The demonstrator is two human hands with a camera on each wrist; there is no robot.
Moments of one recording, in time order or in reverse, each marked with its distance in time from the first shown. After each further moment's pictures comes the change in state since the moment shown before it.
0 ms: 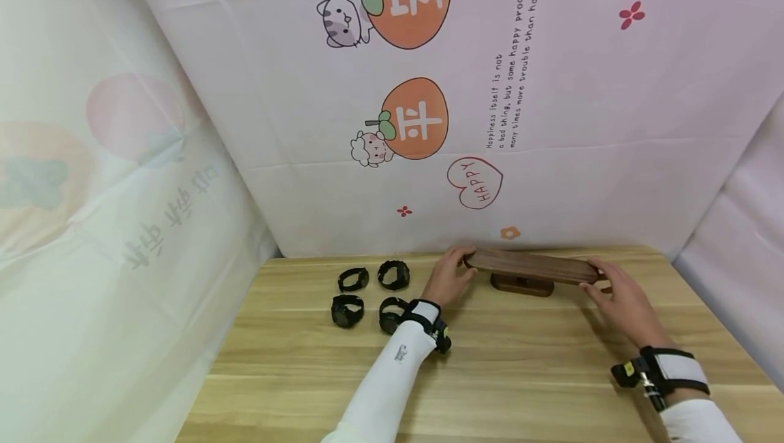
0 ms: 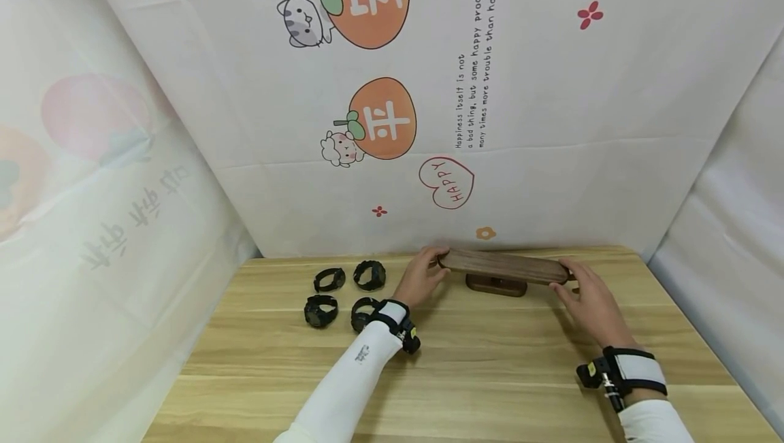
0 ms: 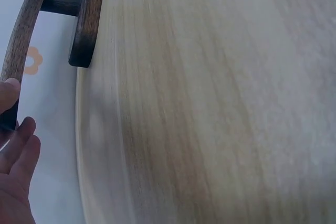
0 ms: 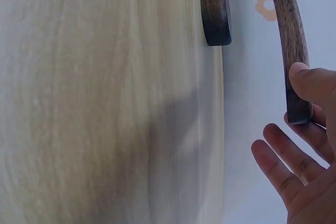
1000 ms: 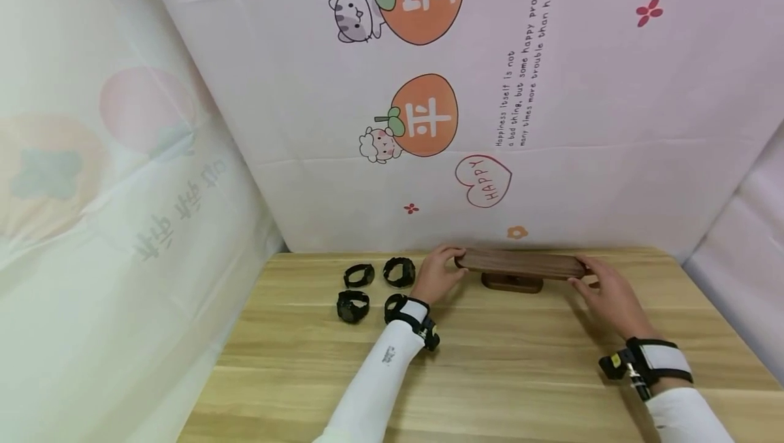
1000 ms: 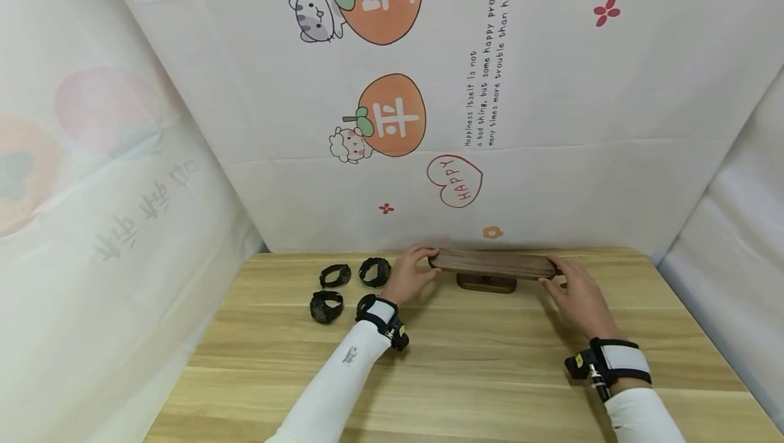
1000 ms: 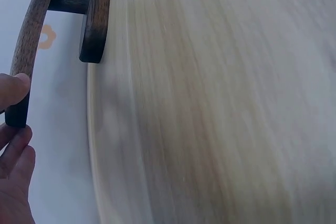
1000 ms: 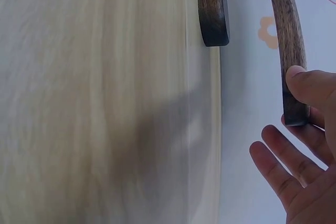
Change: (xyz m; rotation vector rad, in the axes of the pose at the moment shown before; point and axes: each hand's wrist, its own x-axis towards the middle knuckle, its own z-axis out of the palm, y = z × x) left_hand -0.013 -0.016 -0.030 0.027 0.055 0.017; right_hand 0.020 -0.017 0.018 0.021 -0.028 -0.035
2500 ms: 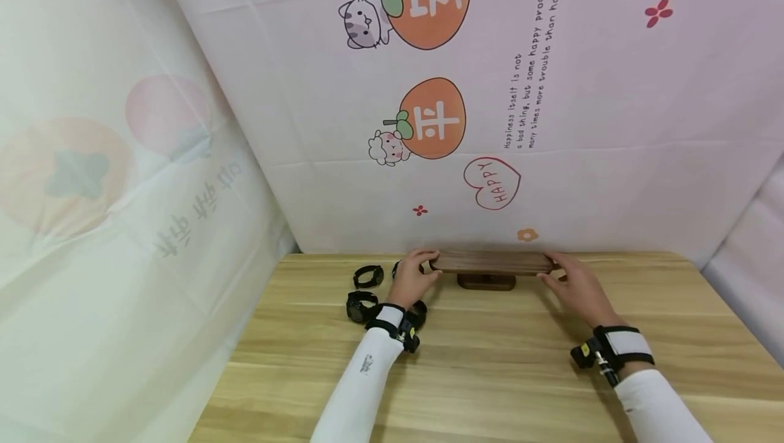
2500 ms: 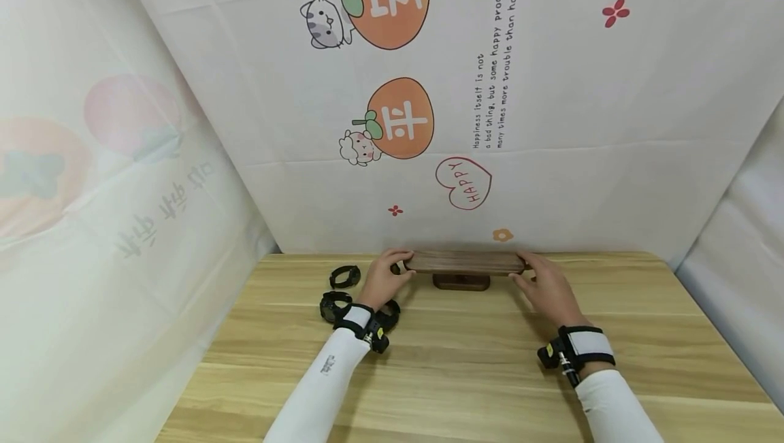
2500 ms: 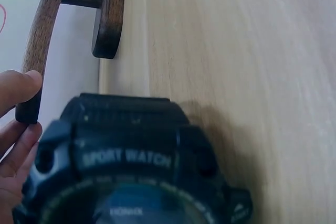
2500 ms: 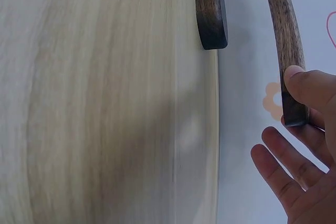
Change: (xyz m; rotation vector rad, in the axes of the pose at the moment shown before) left_hand -0.032 -0.026 -0.051 -0.012 0.054 -0.145; right_hand 0.034 -0.036 0.044 0.057 -0.009 -0.079
